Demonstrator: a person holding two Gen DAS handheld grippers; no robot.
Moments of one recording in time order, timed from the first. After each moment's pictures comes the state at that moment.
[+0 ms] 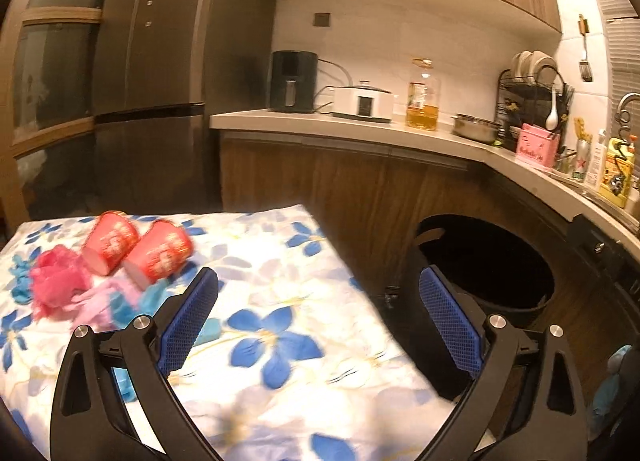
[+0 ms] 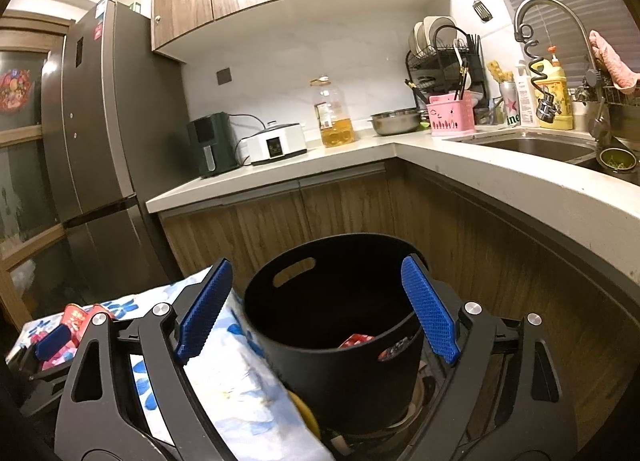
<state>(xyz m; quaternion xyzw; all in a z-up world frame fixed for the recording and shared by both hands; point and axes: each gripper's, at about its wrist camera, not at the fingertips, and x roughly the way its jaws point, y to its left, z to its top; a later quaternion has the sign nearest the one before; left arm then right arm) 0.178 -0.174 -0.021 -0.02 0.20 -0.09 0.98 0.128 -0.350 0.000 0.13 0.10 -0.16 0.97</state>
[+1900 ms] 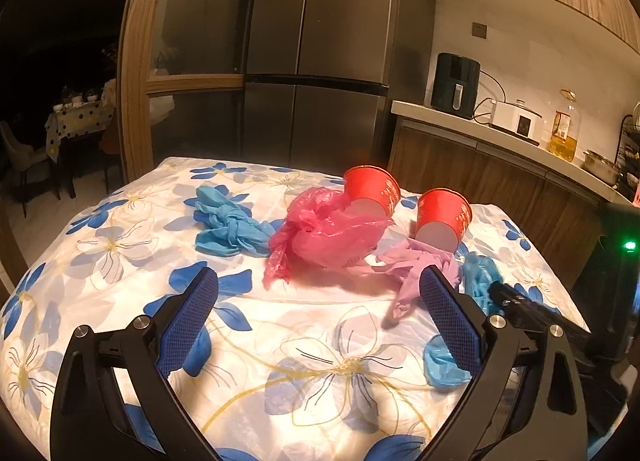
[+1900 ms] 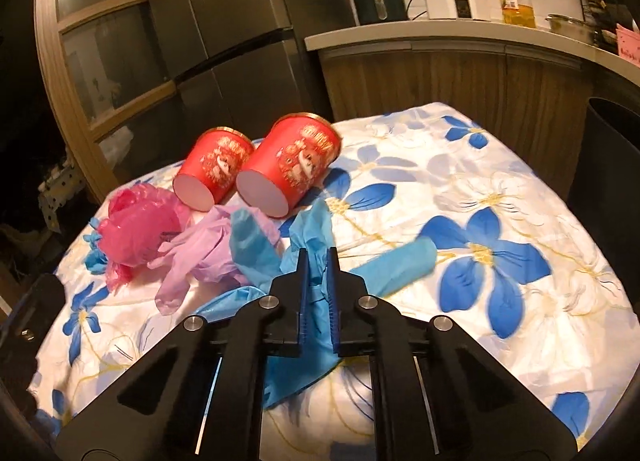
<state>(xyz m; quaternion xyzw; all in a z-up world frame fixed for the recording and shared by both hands) 0.150 0.064 -0.063 -0.08 0.22 0.12 0.96 0.252 -0.085 -0.101 0.09 0.30 0.09 0.94</state>
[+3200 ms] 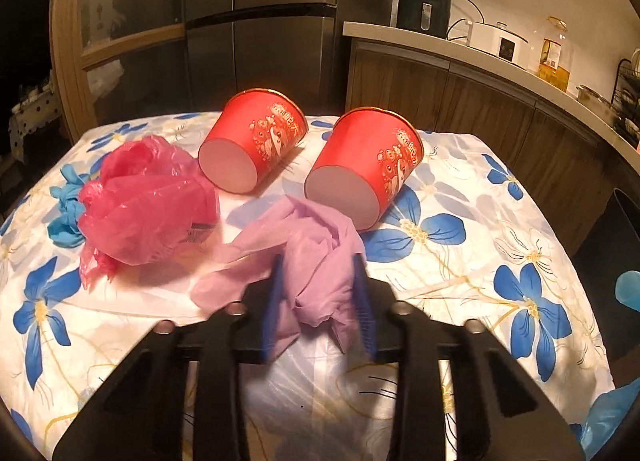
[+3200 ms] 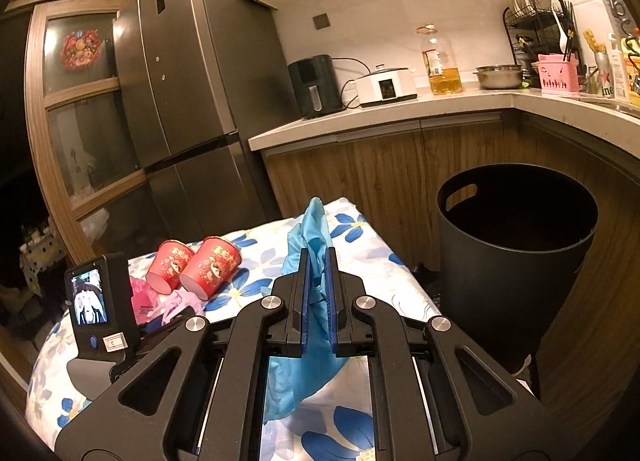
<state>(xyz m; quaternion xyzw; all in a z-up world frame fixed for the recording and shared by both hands) 0.262 -0.020 -0.104 -0.06 0.34 0.07 0.93 0.168 -0.209 -0.031 0.13 0.17 0.01 0.98</state>
